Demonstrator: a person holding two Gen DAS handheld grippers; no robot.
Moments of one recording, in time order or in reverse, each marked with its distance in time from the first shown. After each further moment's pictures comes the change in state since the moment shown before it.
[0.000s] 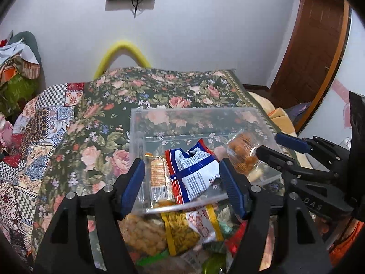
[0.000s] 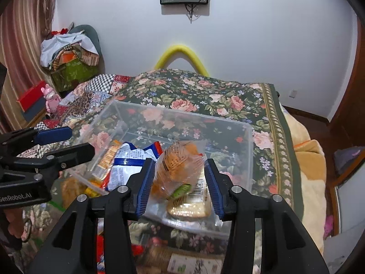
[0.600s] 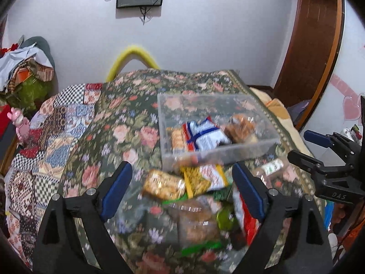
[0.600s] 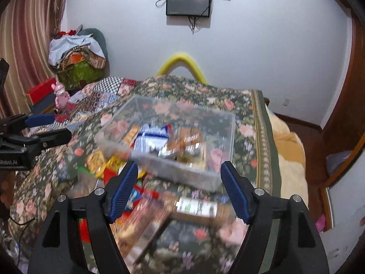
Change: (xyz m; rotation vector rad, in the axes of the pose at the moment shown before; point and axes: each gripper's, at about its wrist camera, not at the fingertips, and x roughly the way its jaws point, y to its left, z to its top) left arm -0.076 0.015 -0.060 0.017 -0.010 0.058; right arm -0.067 0.021 -0.044 -0.035 -0.034 -0.025
